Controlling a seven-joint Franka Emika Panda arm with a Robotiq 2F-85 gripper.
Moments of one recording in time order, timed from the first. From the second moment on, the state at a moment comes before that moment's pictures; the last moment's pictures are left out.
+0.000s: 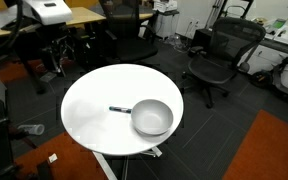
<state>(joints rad) -0.11 -0.16 0.09 -2.51 0.12 2.39 0.60</state>
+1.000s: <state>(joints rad) -0.05 0.24 -0.05 -2.24 0.04 2.48 0.75</state>
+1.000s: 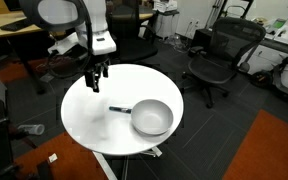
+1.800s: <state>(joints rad) 0.01 0.45 -0.15 -2.11 0.01 2.55 0.76</state>
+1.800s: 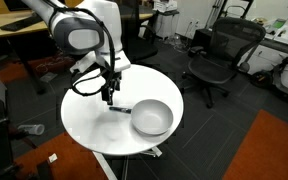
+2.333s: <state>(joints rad) 0.00 0.56 -0.16 -2.00 0.03 2.55 0.75</state>
